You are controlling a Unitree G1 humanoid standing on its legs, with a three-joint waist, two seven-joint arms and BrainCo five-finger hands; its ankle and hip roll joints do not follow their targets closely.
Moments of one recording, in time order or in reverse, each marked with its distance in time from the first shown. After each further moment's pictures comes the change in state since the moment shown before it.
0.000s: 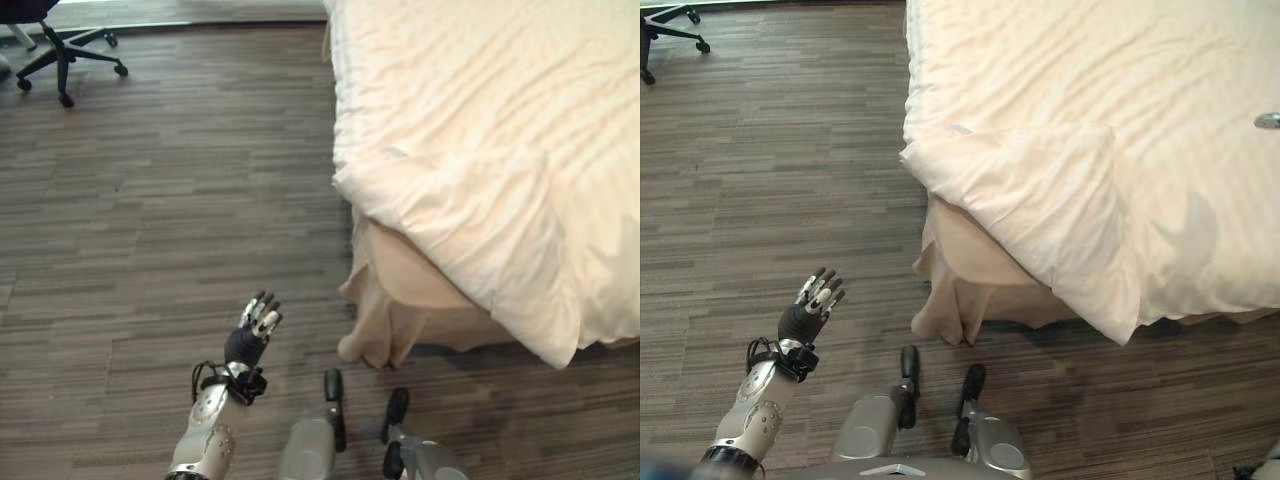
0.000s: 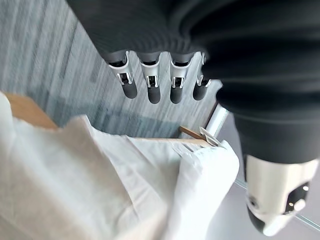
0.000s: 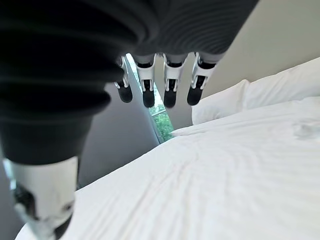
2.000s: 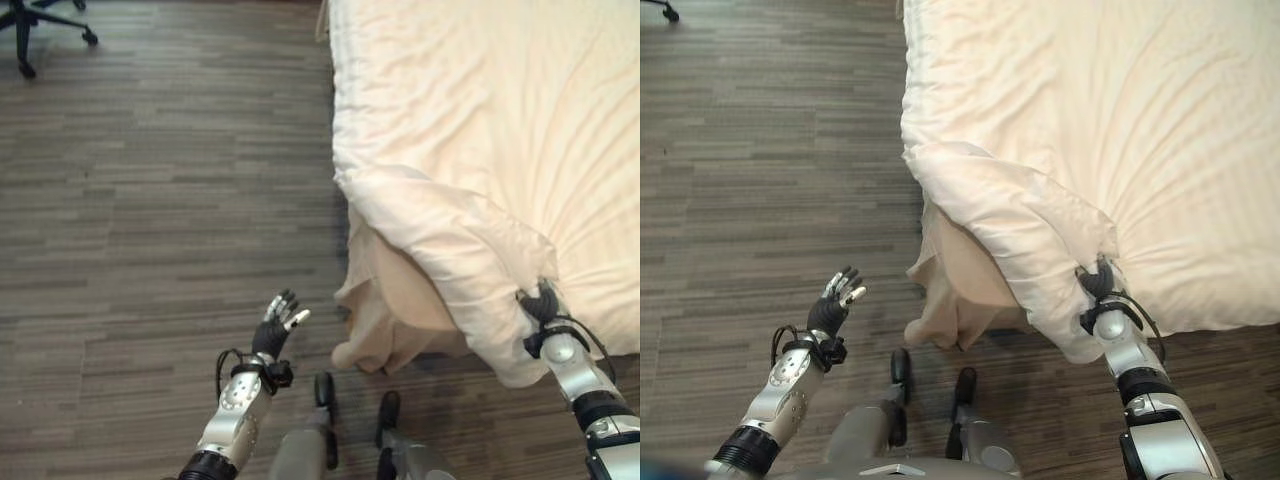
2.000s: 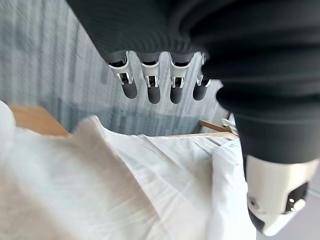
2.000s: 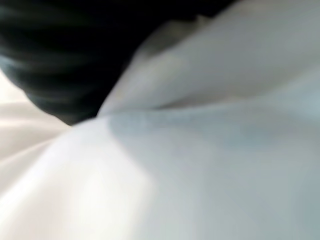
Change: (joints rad) left arm -0.098 -0.051 -0.154 0.115 0.163 -0.037 0.172; right arm 0.718 0.718 -0.293 -0.300 -0.423 0.003 -0.264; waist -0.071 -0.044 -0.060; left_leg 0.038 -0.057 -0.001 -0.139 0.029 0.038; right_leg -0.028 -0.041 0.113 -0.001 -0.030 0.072
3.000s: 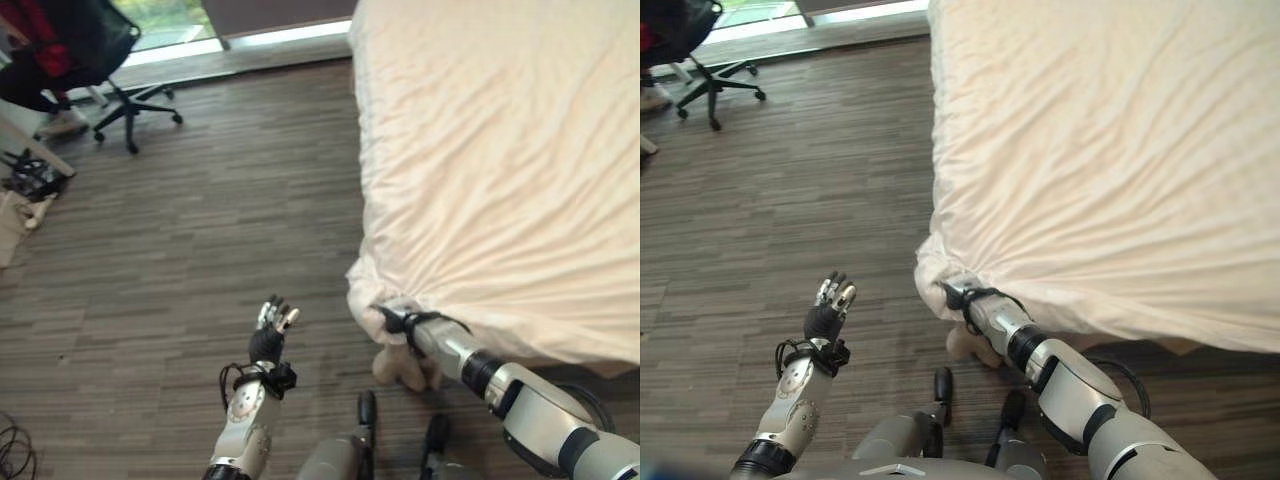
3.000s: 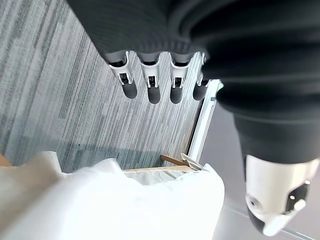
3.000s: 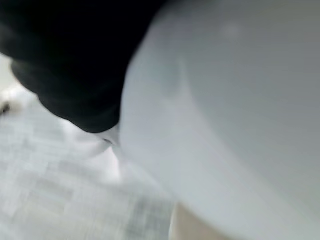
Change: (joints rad) left arm 0.041 -0.121 0.073 -0.034 -0.025 -0.052 0.046; right arm -0.297 0.379 0.774 0.284 -0.387 0.109 0.305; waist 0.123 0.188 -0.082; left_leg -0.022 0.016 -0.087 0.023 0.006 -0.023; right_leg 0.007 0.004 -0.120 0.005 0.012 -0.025
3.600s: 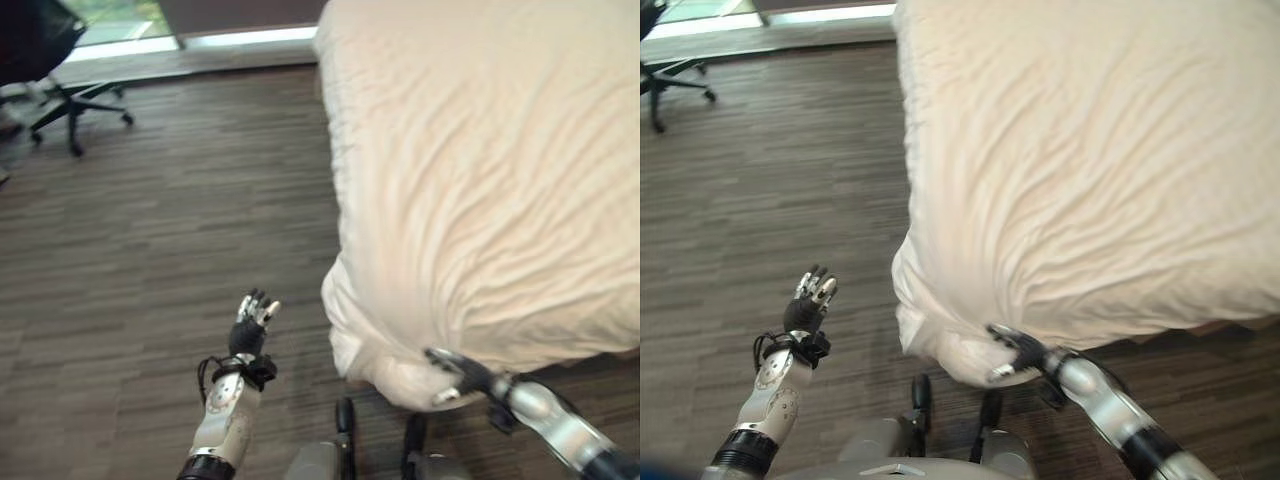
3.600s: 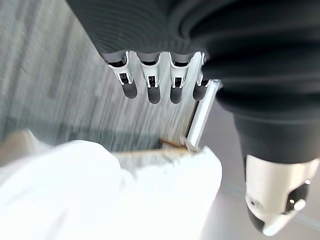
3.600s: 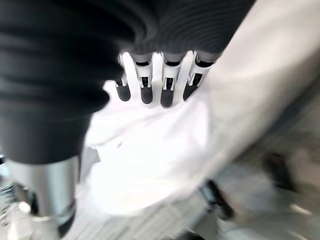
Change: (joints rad) left arm -0.040 0.075 0.099 0.029 -0.039 0.031 -0.068; right arm 0.766 -0.544 -0.506 -0.688 0.694 -0.054 0.313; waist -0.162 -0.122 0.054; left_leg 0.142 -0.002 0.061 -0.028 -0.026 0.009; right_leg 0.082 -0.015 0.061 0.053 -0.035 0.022
